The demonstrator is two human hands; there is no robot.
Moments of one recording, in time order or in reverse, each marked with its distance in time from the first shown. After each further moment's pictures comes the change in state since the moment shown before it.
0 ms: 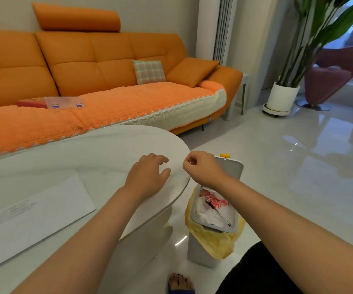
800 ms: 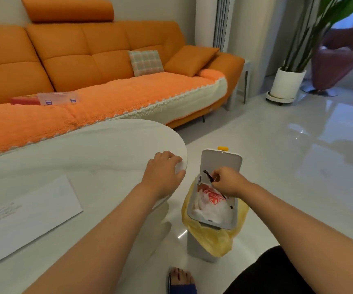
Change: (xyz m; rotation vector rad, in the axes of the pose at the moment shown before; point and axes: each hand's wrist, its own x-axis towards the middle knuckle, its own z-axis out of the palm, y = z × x) left_hand 0.019 0.031 0.041 0.104 -0.056 0.065; right_hand 0.007 0.111 -0.010 -0.305 -0.241 0.214
